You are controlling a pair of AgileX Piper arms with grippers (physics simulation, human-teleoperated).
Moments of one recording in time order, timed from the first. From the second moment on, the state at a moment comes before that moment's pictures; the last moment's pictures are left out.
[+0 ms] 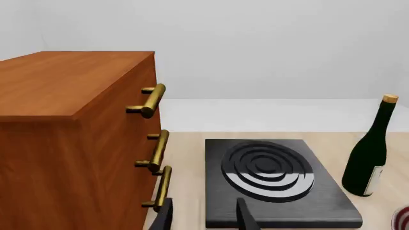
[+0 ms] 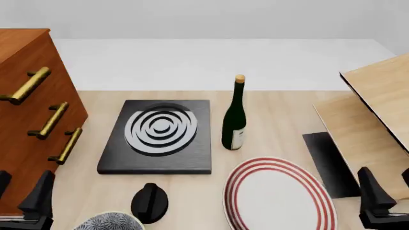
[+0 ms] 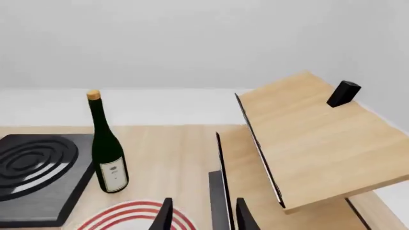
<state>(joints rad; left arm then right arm) 0.00 0.00 0.00 0.00 0.00 -0.03 0.05 -0.06 0.06 -0.01</state>
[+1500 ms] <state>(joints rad) 0.00 0.01 0.00 0.00 0.00 0.56 0.73 -0.81 0.54 -0.10</state>
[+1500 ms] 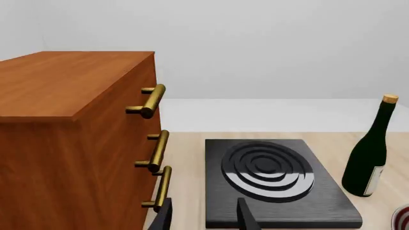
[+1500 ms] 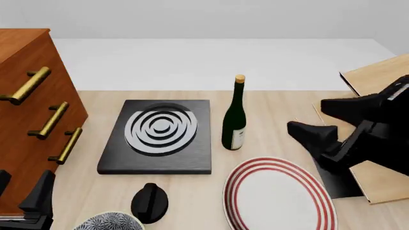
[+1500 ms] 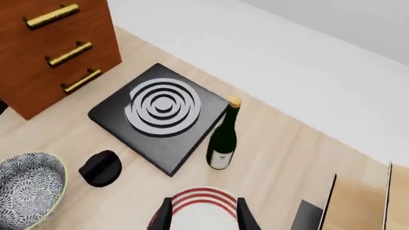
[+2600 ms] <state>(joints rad) 0.00 0.01 0.00 0.00 0.00 1.12 1.41 -1.23 0.71 -0.02</state>
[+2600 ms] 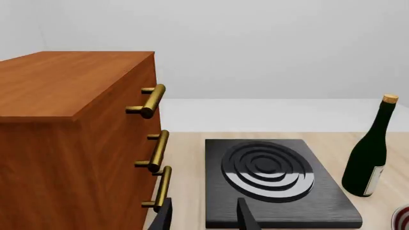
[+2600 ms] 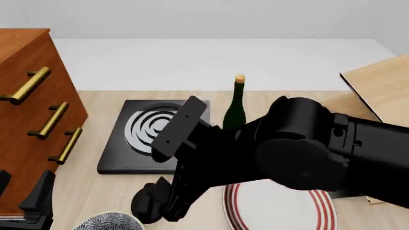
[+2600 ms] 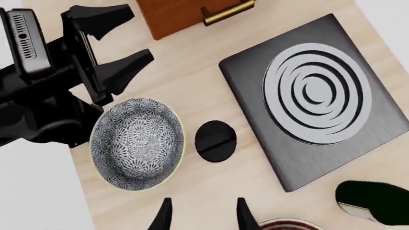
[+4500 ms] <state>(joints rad) 0.00 0.01 0.00 0.00 0.00 1.22 1.87 -1.09 0.24 0.19</state>
